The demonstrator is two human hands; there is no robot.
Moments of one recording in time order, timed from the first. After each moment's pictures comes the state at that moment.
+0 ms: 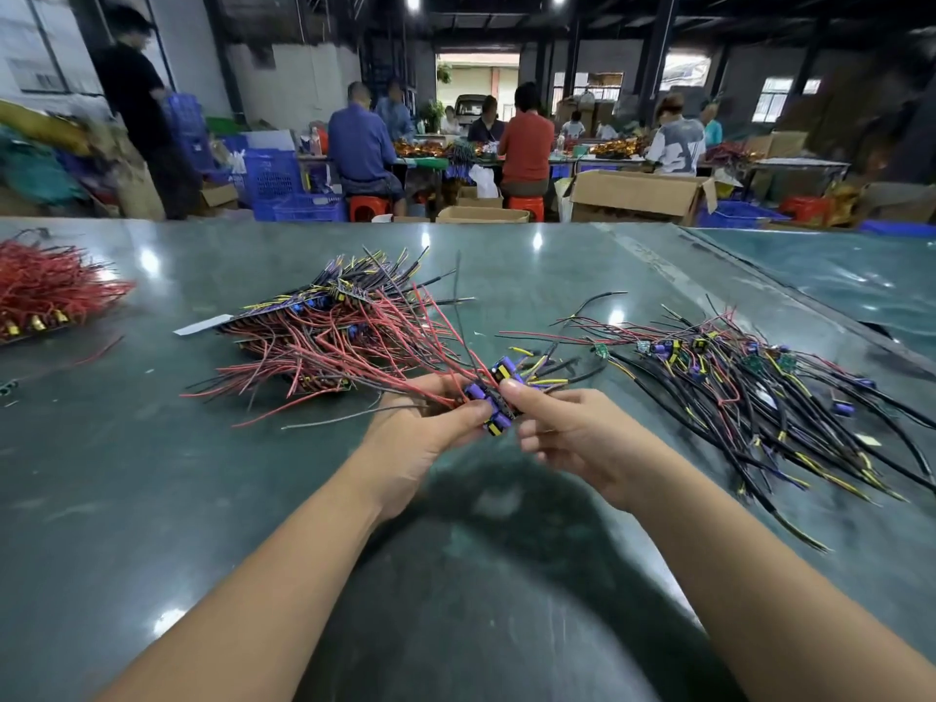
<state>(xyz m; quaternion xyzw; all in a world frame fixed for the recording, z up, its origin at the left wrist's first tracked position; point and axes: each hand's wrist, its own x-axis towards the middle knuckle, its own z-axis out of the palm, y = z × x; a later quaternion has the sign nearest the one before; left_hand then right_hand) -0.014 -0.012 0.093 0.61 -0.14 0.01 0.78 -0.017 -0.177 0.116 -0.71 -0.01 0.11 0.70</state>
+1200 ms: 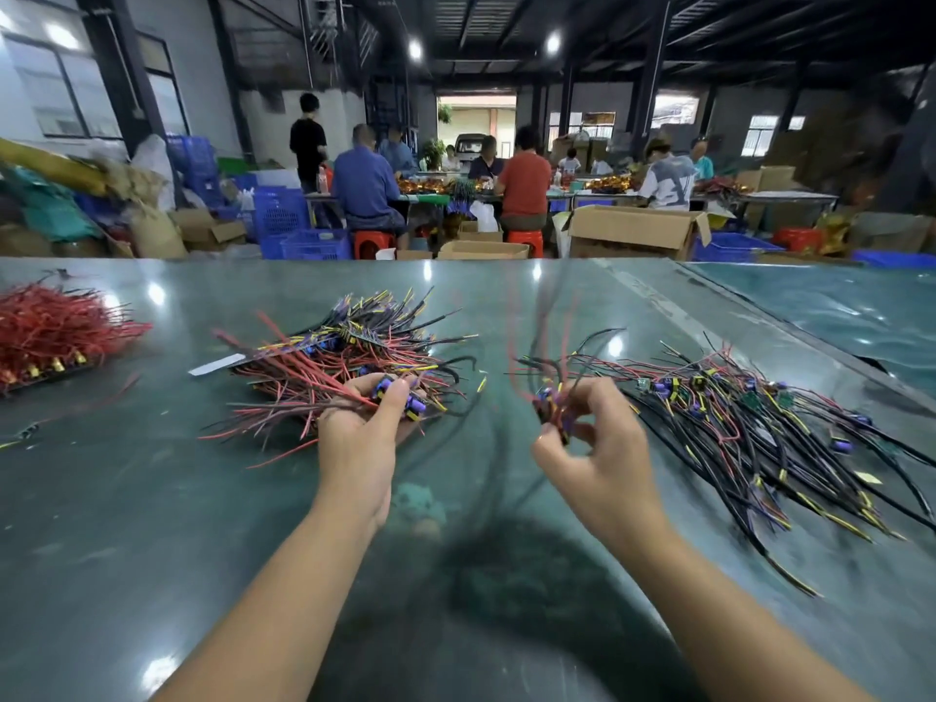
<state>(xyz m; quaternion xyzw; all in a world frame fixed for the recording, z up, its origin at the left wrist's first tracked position) 0.003 0.012 0.113 0.53 -0.01 0.24 0.81 -0.023 -0.173 0.112 -0.78 -0.14 -0.34 0.51</state>
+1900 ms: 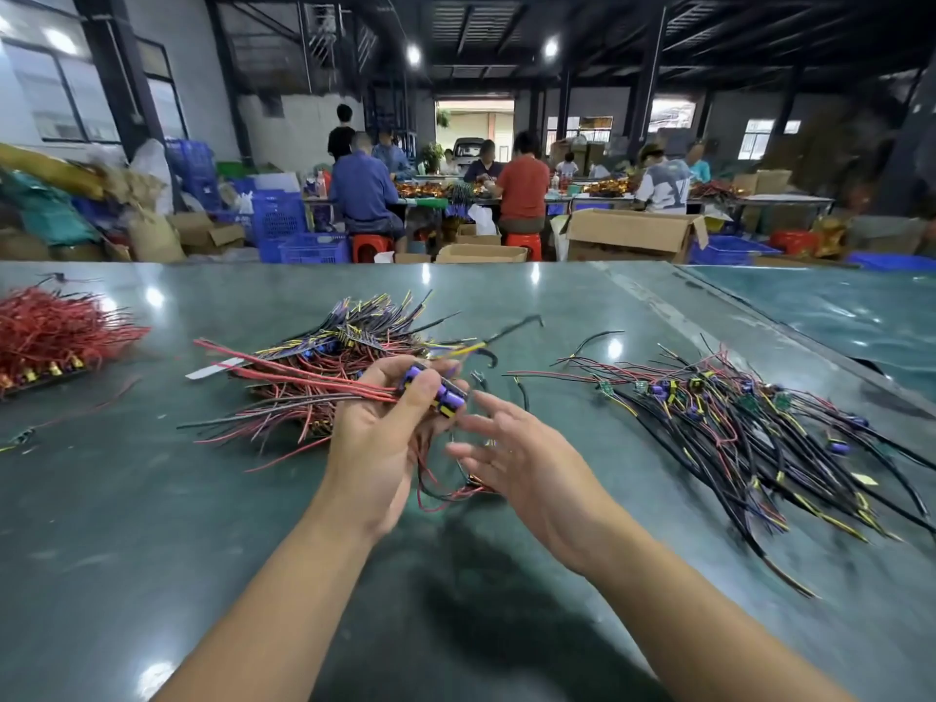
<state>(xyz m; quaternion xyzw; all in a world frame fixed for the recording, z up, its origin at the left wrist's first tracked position) -0.021 0.001 0.135 0.47 -0.18 0.14 0.85 -0.027 -0.139 0.122 -0.56 -0.09 0.09 0.82</state>
